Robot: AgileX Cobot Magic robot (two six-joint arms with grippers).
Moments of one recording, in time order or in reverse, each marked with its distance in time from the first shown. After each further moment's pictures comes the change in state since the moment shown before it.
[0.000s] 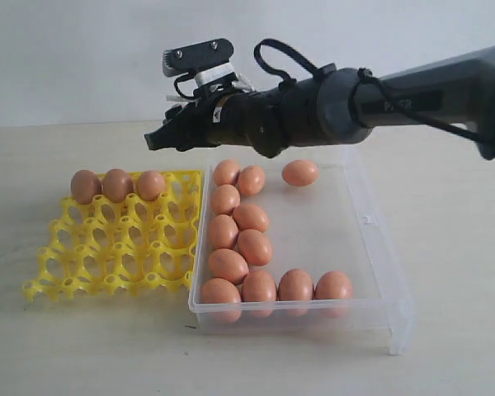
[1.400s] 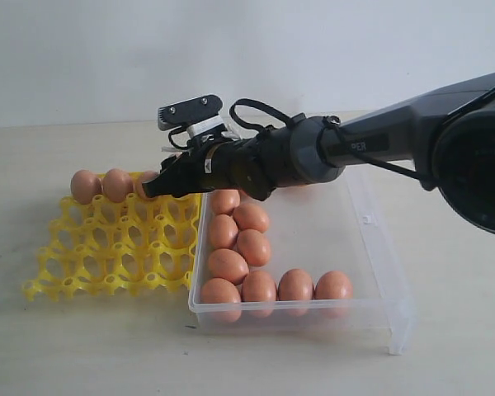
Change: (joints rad) left arm 0.000 0.000 0.000 0.000 0.000 0.000; right arm 0.027 0.121 0.000 -0.137 -0.005 0.169
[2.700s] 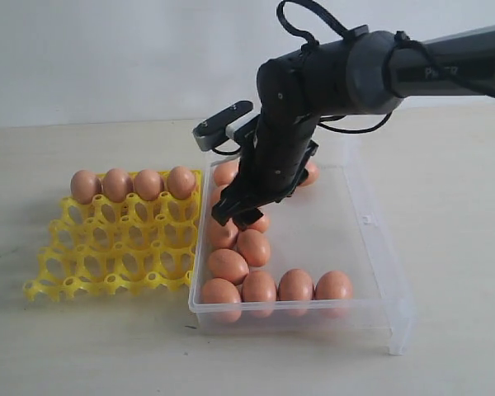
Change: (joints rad) left arm 0.000 0.000 0.000 0.000 0.000 0.000; right arm -0.055 -0.205 -0.003 0.116 0.878 -0.374
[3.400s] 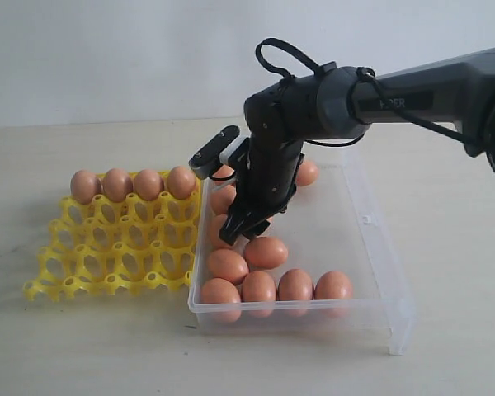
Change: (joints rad) left arm 0.000 0.000 0.000 0.000 0.000 0.000; right arm 0.000 0.121 -0.059 -0.064 -0.018 -0.103
